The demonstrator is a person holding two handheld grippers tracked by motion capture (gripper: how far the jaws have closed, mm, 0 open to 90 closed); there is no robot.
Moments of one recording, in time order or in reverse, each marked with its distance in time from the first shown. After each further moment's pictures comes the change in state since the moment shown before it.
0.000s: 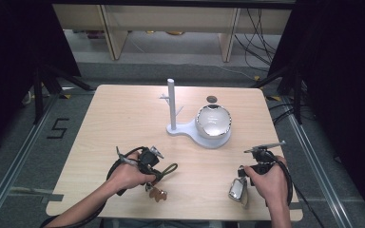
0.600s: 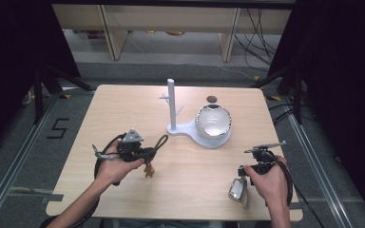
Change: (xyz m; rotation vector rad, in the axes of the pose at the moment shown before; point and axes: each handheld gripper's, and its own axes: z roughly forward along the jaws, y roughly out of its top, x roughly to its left) left arm 0.030 -0.007 -0.043 -0.425 0.142 -0.078; right arm 0.000 0.000 -0.005 0.021 -0.015 -0.002
